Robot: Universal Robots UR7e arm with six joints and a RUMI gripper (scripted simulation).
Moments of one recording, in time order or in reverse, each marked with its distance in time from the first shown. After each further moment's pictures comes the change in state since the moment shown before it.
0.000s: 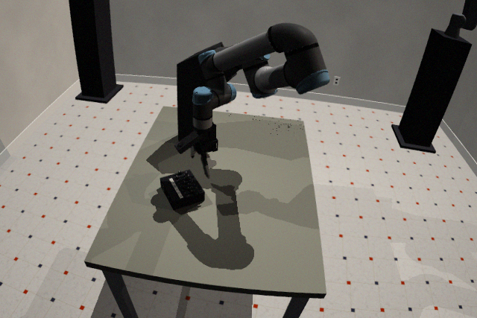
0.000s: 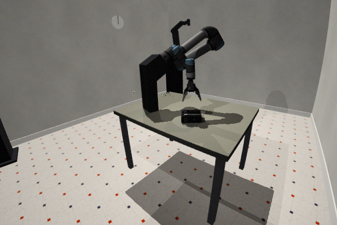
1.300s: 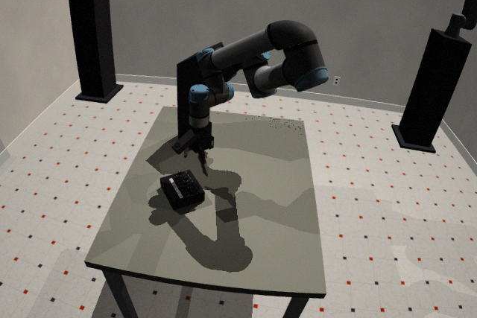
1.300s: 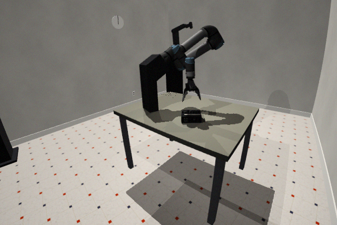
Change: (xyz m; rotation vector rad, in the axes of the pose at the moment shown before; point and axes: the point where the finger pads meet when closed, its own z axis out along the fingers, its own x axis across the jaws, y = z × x) arm 0.003 -0.019 -0.011 0.018 0.015 -0.190
